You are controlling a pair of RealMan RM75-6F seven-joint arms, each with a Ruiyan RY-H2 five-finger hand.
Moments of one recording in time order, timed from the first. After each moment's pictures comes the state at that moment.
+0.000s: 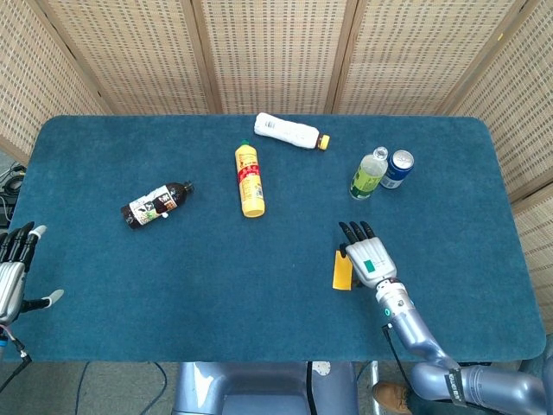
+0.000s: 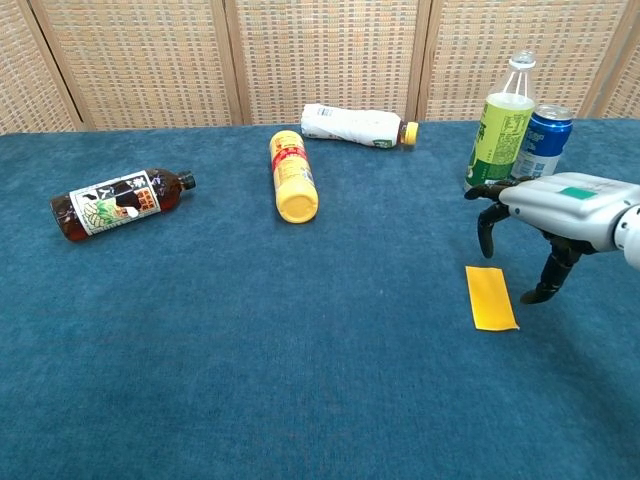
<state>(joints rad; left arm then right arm) -0.14 -1.05 -0.08 -1.74 1.35 1.40 0.15 0.67 -1.48 0.08 -1.58 -1.03 1.02 -0.59</state>
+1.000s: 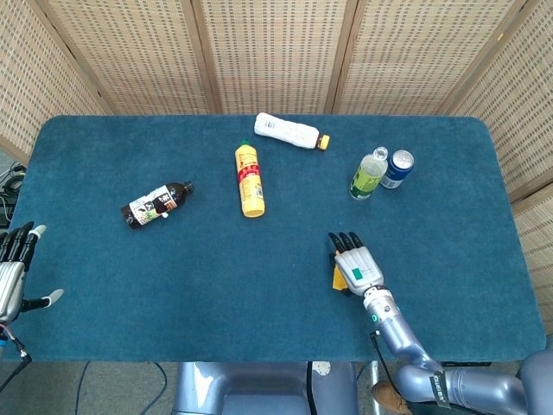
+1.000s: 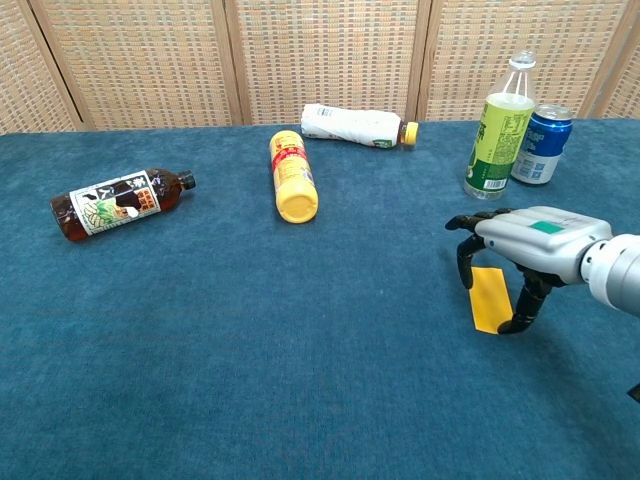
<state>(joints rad) -0.14 -1.05 -0.08 -1.74 1.35 1.40 0.15 0.67 -1.59 0.08 -1.51 -0.98 1.01 -0.62</state>
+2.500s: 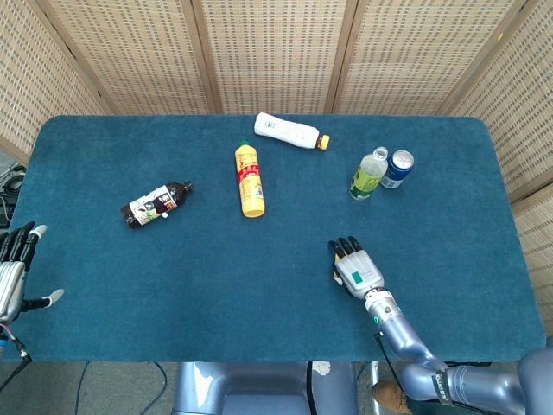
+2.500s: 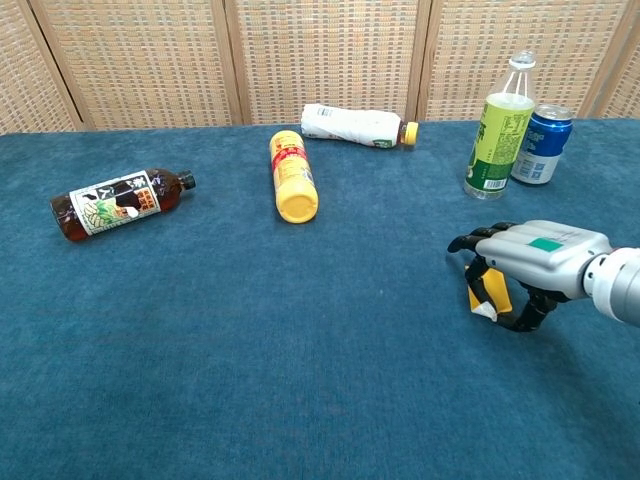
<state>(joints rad) -0.15 -1.05 -0.08 -1.74 1.34 1.39 0.15 0.69 -1.58 0.04 -1.46 -1.02 0.95 -0.62</state>
